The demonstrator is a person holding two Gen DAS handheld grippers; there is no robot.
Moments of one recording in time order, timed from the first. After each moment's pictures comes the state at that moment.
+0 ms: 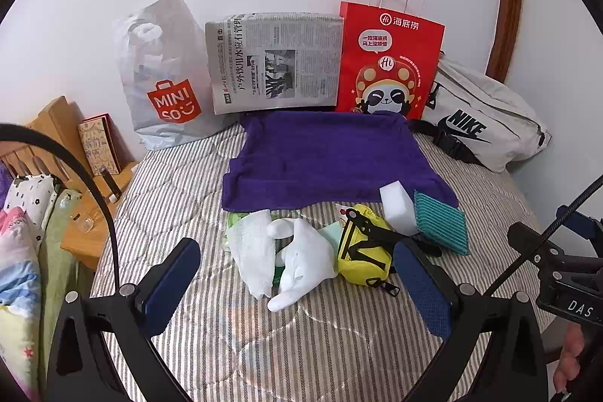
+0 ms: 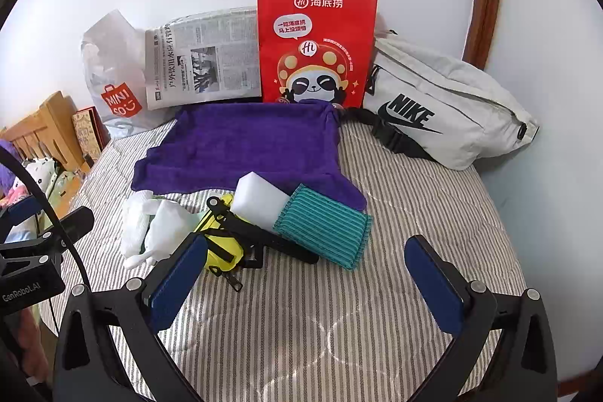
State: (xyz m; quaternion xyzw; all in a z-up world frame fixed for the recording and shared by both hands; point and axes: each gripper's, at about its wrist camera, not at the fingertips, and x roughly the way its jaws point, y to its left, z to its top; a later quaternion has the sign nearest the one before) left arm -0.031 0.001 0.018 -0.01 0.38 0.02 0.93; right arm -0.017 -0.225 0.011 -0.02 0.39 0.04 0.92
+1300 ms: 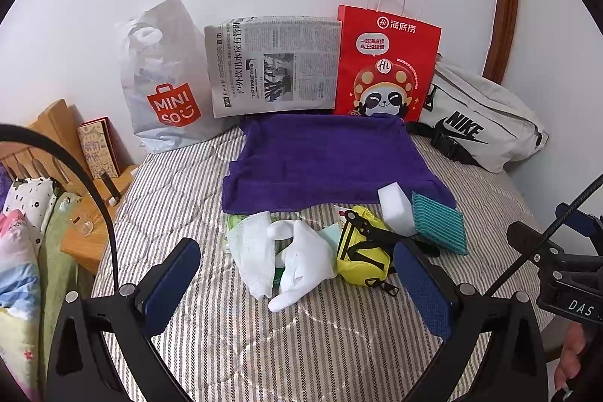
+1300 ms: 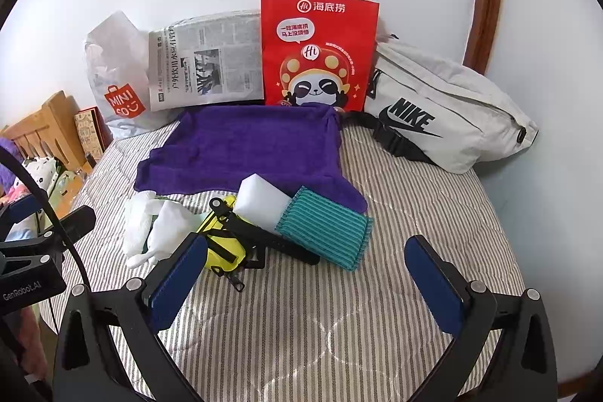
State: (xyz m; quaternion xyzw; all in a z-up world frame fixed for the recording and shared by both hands) left arm -0.035 0.002 0.020 -0.01 0.37 0.01 0.93; right arm -0.021 -0.224 0.014 -0.02 0.39 0.04 0.92
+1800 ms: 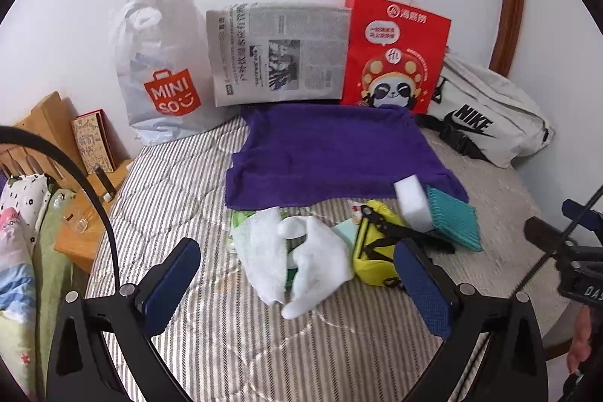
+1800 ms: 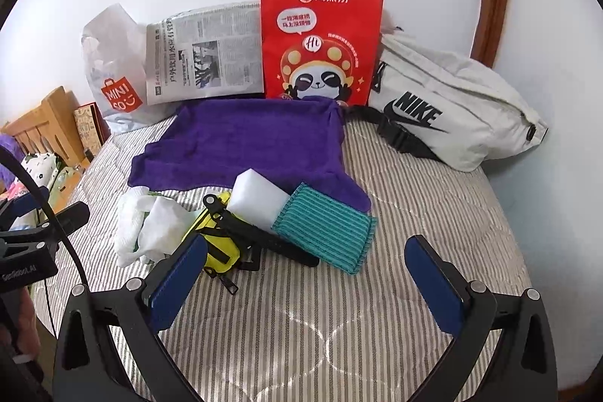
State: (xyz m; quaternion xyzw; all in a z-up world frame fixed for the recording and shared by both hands) left arm -0.015 0.020 -0.006 -0.01 0.38 0.01 0.92; right arm -0.004 -0.228 -0.004 -0.02 0.39 0.05 0.92
